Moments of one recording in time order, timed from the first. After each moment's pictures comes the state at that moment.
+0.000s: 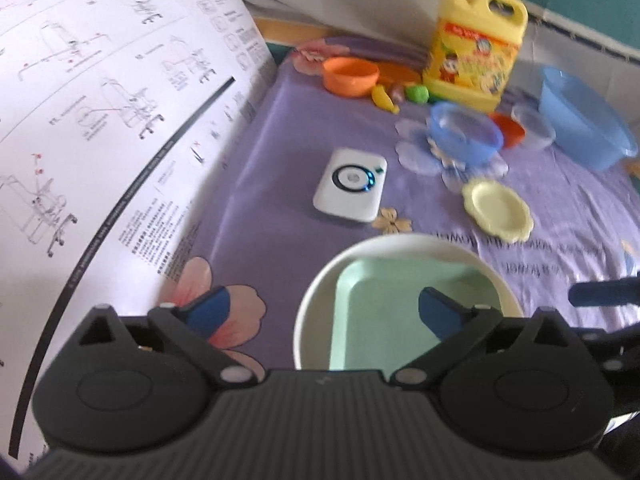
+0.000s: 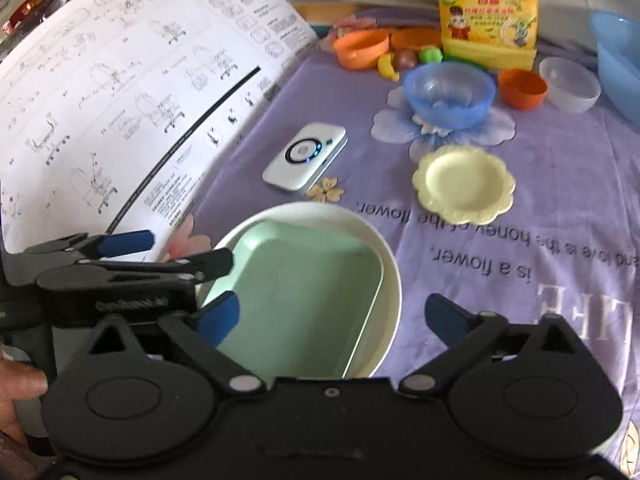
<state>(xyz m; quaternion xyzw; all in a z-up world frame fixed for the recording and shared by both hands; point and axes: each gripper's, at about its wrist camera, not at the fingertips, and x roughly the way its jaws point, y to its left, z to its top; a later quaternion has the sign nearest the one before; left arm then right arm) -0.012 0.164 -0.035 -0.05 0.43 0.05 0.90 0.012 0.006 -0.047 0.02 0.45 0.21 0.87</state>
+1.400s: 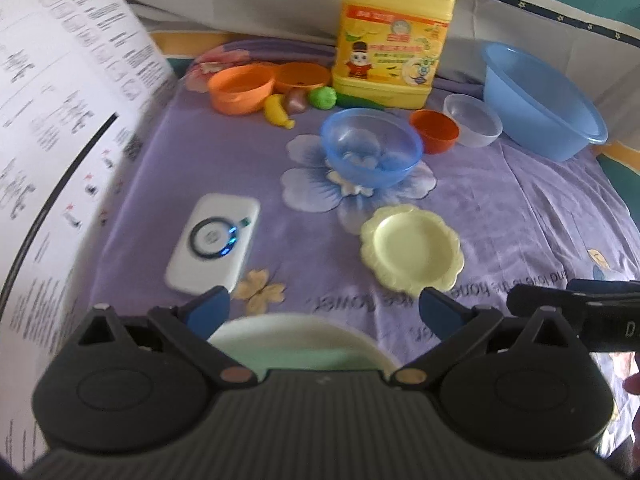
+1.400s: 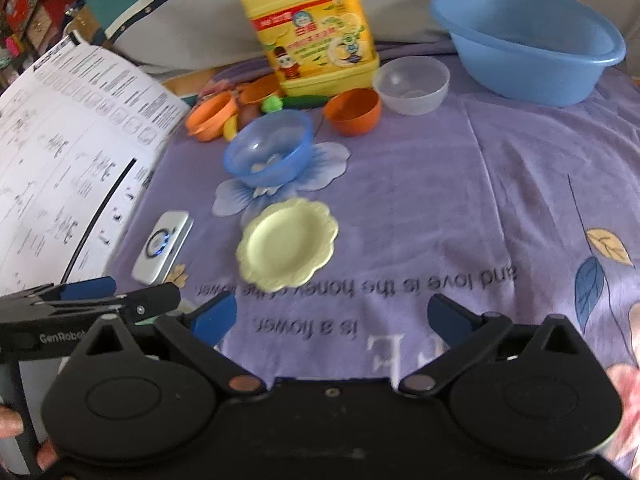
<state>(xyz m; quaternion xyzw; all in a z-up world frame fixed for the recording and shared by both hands) 0.081 0.069 -0.042 -0.01 0.45 -0.03 0.89 0.070 -0.118 -0.065 0.12 0.43 0.09 0.89</state>
